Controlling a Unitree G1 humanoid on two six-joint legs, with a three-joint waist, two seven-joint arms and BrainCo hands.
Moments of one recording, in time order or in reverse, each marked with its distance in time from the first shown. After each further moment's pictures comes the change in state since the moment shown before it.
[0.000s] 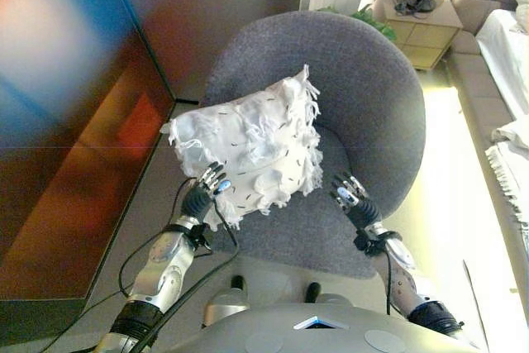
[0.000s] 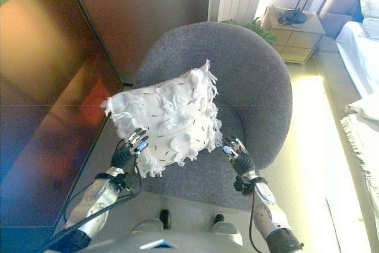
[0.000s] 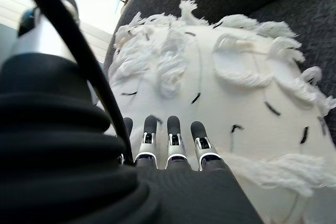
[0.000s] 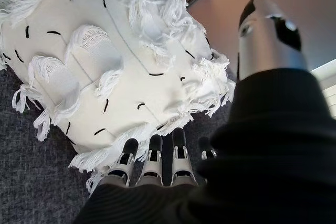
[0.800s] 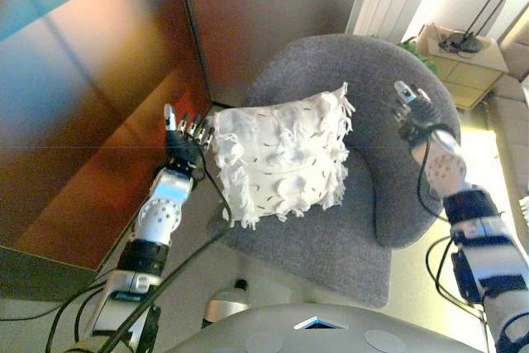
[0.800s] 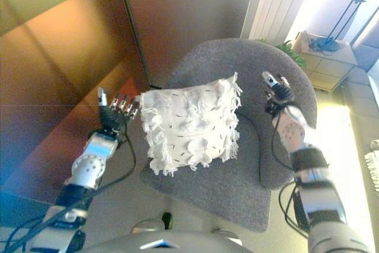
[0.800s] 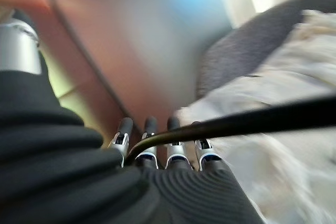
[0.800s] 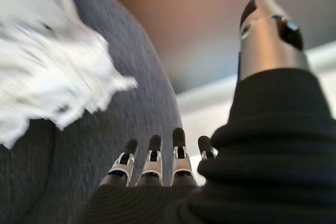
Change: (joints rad) left arm -0.223 -0.038 0.213 -0.123 -0.586 0.230 0.246; right arm -0.452 -0.198 -0.223 0.041 0.079 0.322 -0.256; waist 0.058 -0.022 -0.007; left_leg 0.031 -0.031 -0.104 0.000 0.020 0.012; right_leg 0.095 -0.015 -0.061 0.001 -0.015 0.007
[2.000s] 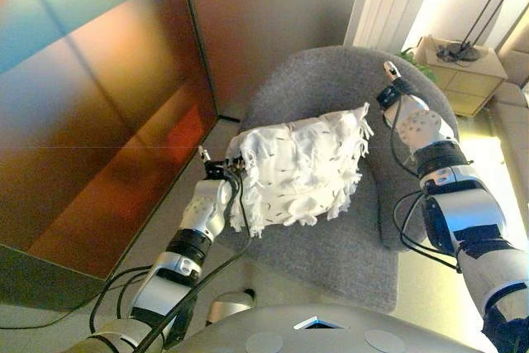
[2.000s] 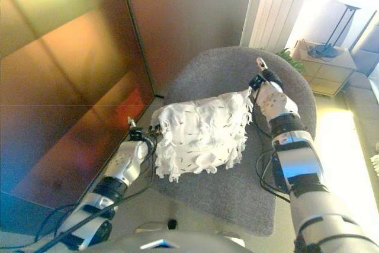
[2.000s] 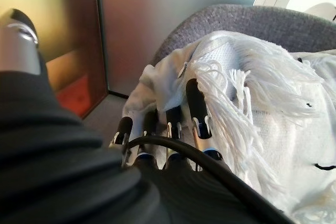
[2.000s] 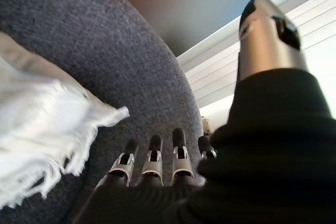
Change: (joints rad) left arm -0.235 -0.148 -0.155 0.413 -0.748 -0.226 0.248; right arm -0.554 0.074 0.054 0.531 0.246 0.083 -0.499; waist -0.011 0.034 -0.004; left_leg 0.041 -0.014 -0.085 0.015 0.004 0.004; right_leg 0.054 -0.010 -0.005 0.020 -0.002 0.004
